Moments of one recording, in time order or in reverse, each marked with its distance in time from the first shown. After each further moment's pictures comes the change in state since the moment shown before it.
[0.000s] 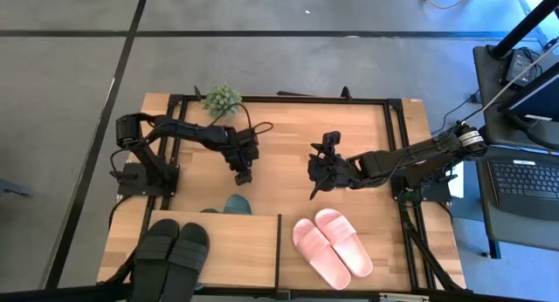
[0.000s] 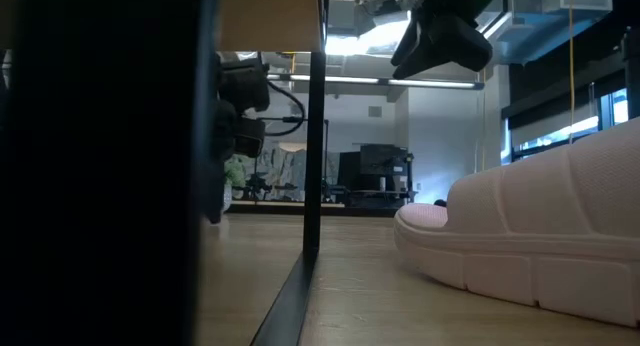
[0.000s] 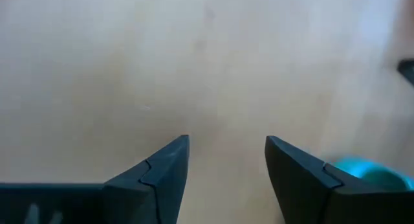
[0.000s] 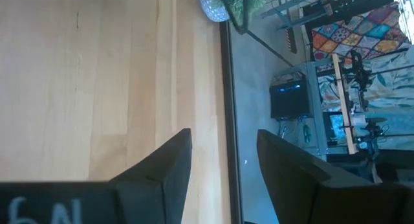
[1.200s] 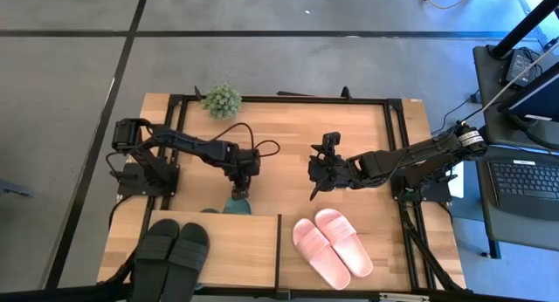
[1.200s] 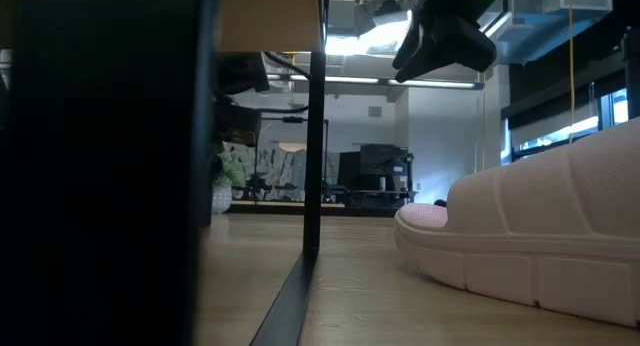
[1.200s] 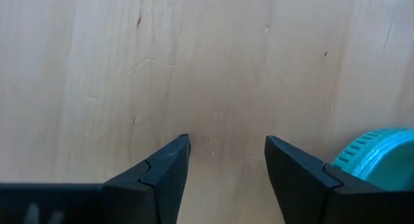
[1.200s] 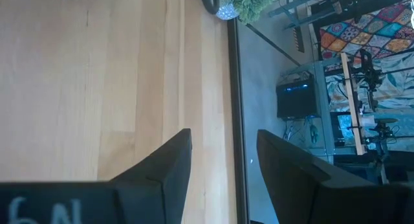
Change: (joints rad) left arm -0.226 -0.001 0.002 -0.043 -0.257 0.023; right arm 0.000 0.000 0.000 -0.021 -0.026 0.018
